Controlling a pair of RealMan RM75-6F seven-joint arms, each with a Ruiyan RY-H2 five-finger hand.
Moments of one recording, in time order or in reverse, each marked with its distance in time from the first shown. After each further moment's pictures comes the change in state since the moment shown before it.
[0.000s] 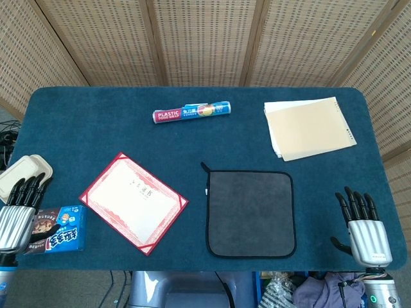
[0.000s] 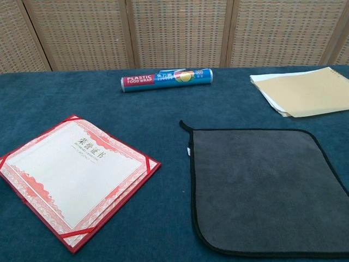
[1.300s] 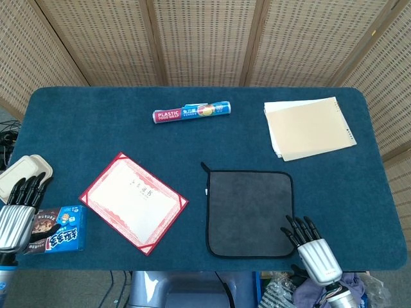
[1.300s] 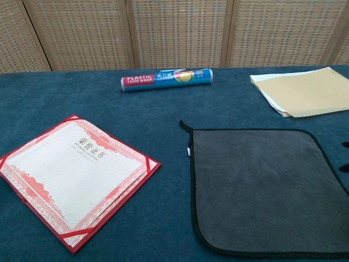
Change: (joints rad) left arm -0.005 0.002 0.001 0.000 0.002 -0.011 -0.013; right arm 0.032 -0.157 -0.149 0.125 -0.217 -0.132 0.008
